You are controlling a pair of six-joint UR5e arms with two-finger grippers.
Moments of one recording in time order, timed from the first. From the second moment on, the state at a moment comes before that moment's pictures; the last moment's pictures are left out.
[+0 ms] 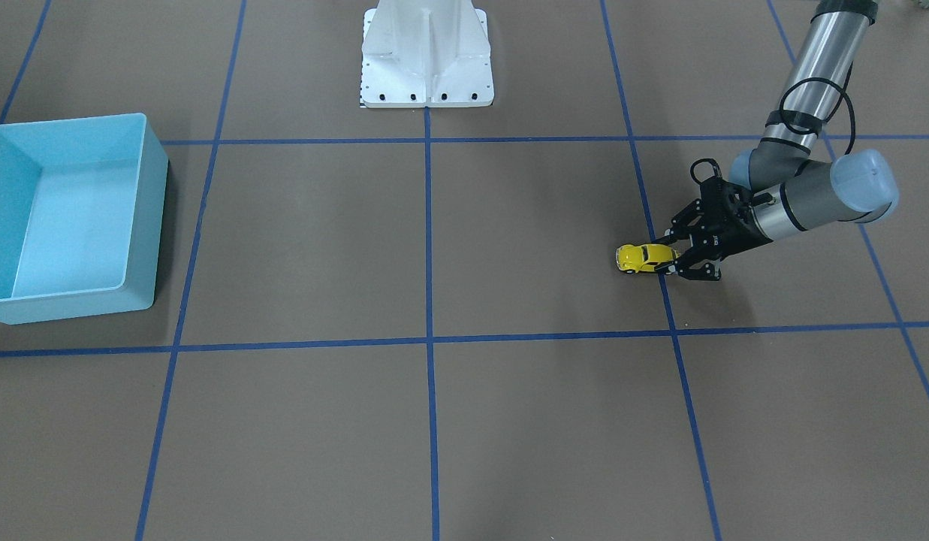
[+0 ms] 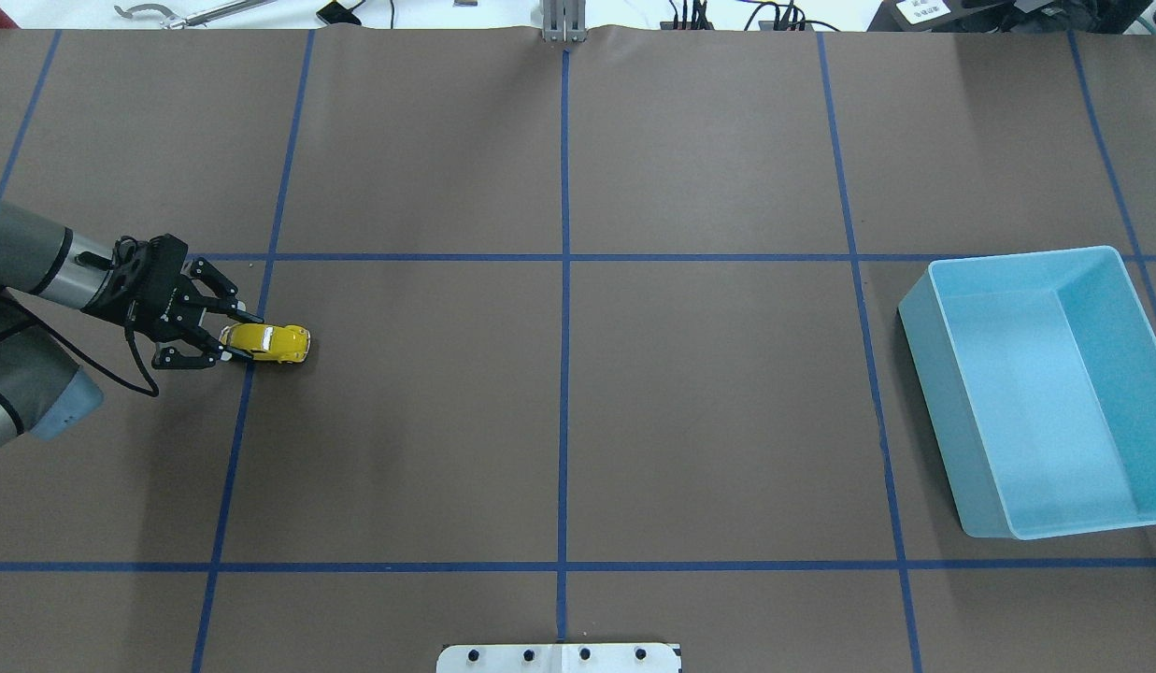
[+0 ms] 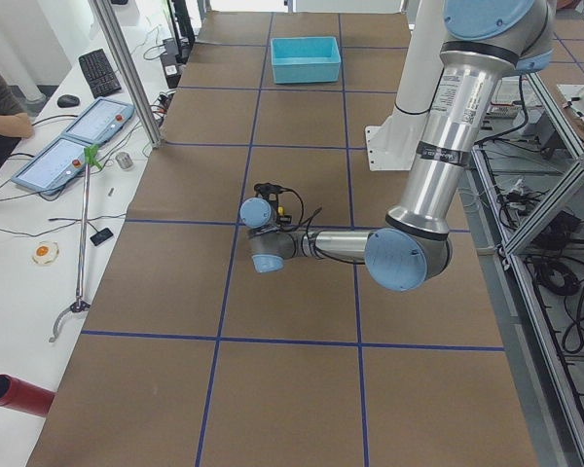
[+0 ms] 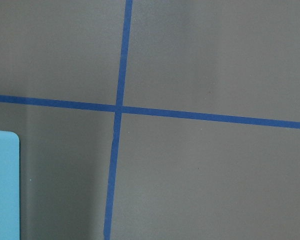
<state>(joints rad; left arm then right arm) -0.89 -1.85 -1.16 -2.95 -2.49 0.32 1.60 -1.59 1.59 -1.52 2.27 -0.07</state>
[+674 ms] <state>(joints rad) -0.90 -1.83 -1.16 -2.96 -2.50 0.32 1.60 -1.59 1.59 -1.52 2.27 -0.07</state>
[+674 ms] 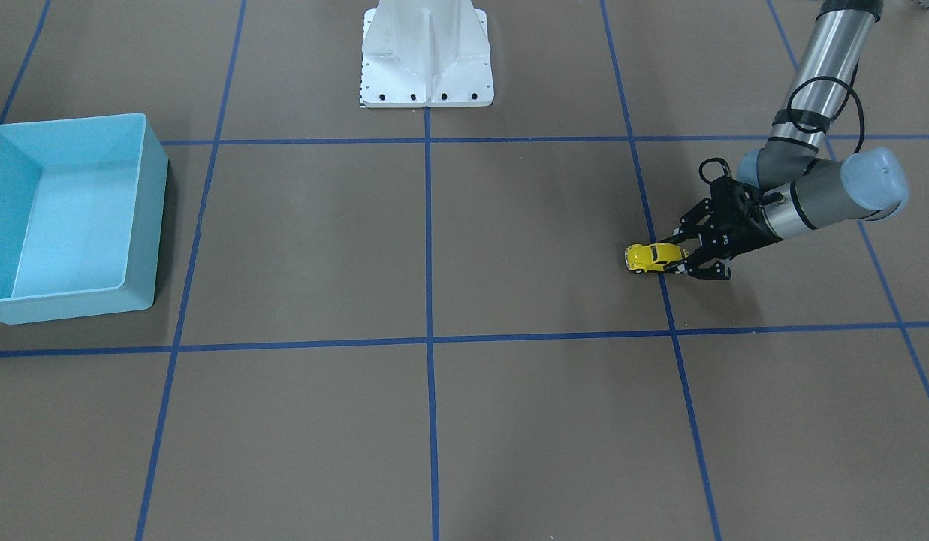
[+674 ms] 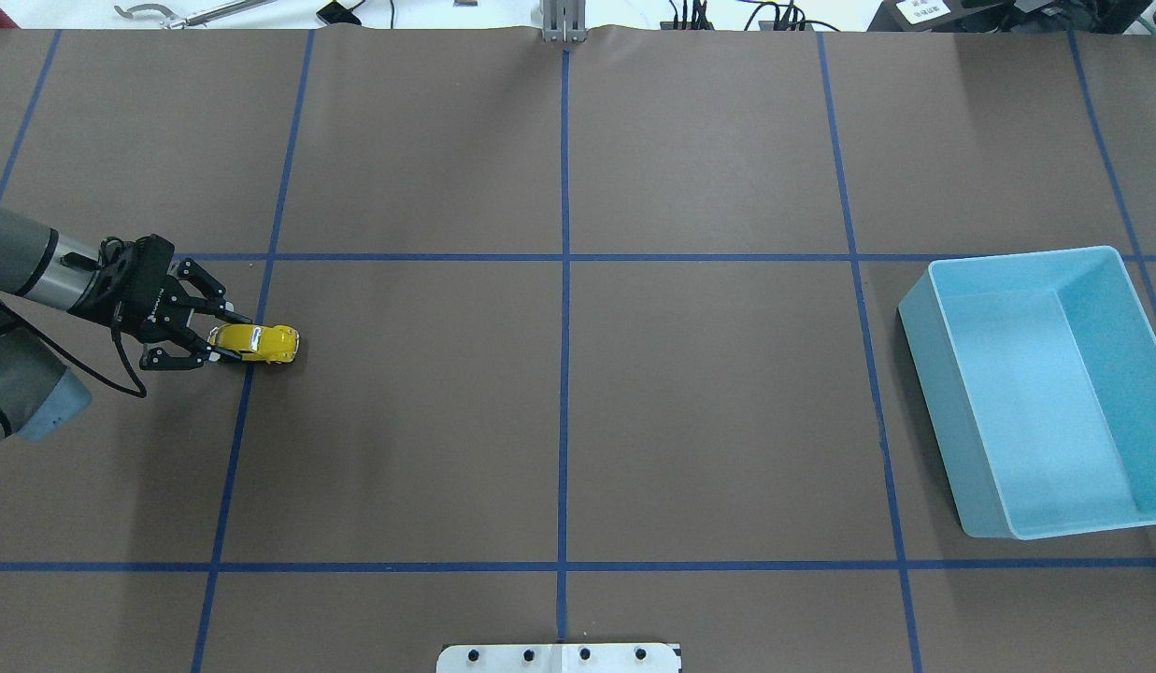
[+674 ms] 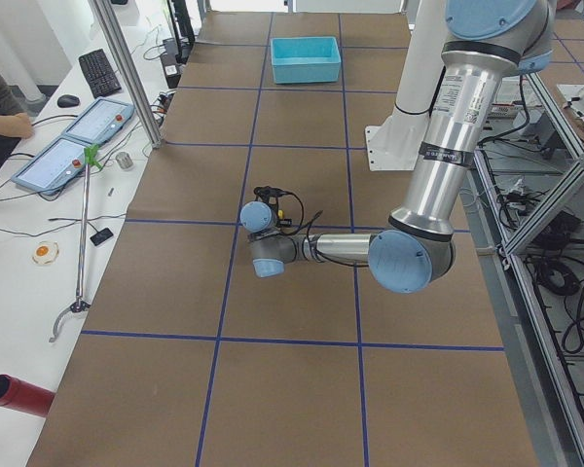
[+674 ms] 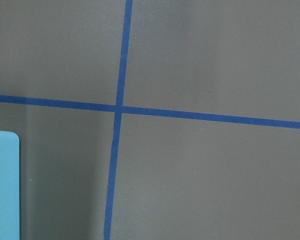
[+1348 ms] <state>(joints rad) -0.92 -1.81 -1.16 -2.97 -2.52 0.32 1.60 -1.59 1.59 -1.52 2.27 -0.07</state>
